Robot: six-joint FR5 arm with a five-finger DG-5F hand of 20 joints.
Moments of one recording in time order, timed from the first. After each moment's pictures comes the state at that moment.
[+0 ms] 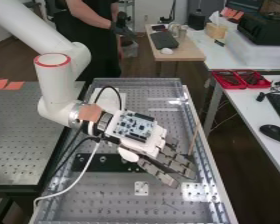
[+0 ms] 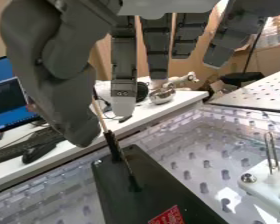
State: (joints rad) arm 1.45 -2.13 -1.72 -2.56 -1.33 -0.47
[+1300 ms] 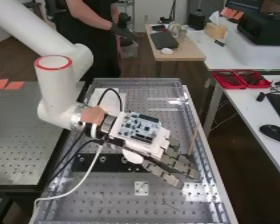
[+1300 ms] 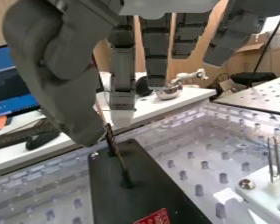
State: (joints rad) arm 1.42 -2.15 -1.68 -2.60 -1.41 -0.53
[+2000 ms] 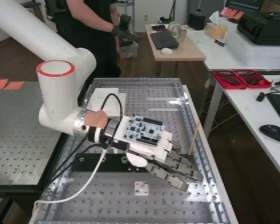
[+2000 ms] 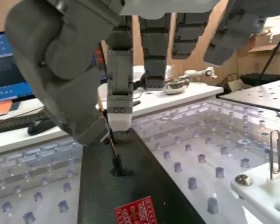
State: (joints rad) arm 1.40 -2.19 -1.65 -2.61 -1.47 -0.59
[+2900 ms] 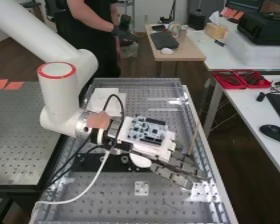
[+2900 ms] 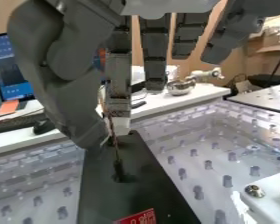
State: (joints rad) arm 1.39 -2.20 -1.62 -2.61 -1.51 -0.60
